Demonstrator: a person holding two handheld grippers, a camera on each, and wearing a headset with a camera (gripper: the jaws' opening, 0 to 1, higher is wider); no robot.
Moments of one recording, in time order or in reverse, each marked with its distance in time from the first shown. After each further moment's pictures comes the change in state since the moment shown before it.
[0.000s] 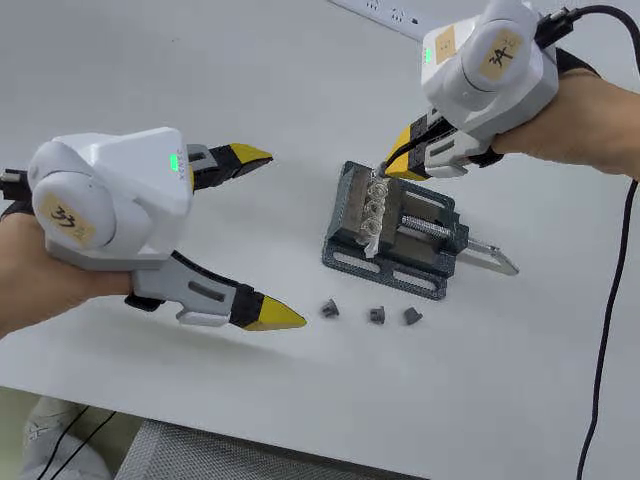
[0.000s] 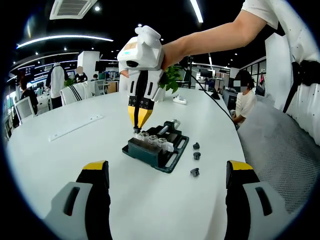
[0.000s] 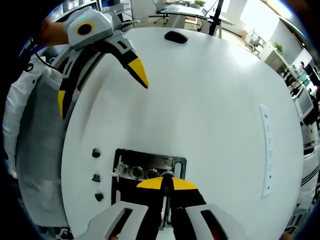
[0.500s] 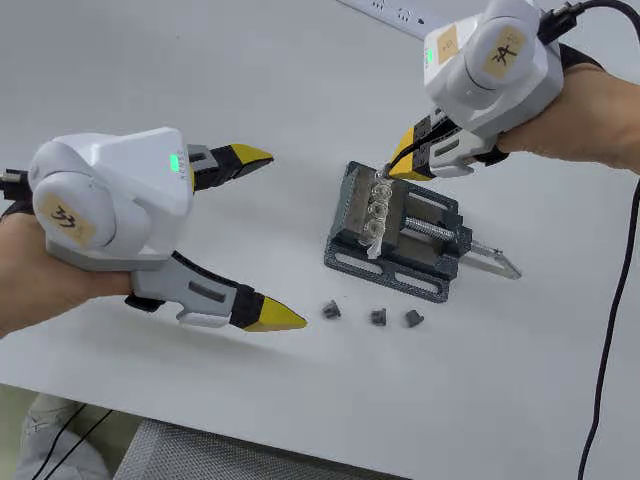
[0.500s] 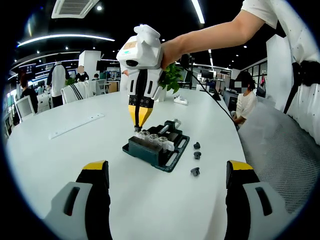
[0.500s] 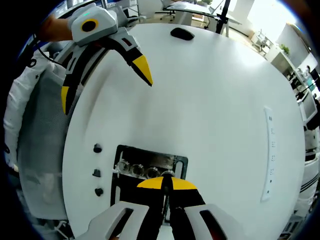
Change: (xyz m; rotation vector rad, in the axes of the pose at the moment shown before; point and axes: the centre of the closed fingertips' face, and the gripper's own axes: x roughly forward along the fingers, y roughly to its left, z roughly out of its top) left arm 0.000 0.000 -0.004 -0.012 -0.006 0.006; right arm 0.002 0.000 -0.002 -0.051 0.043 0.036
